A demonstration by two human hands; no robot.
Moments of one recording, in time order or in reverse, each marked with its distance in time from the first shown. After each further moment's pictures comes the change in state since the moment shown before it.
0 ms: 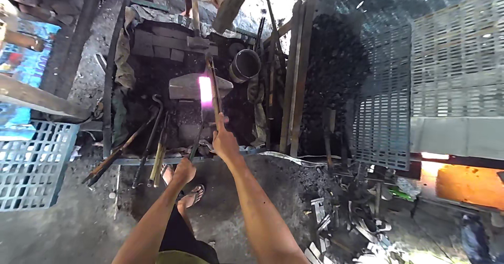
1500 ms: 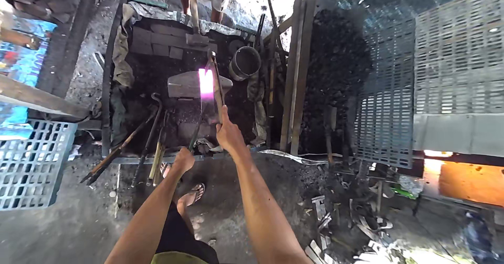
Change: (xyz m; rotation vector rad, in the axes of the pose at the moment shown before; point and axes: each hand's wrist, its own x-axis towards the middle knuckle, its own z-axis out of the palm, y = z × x) left_hand 0.034 0.009 -0.011 -0.034 0.036 0.039; right_hand 0.006 0.005 -0.024 0.062 -0.027 0.002
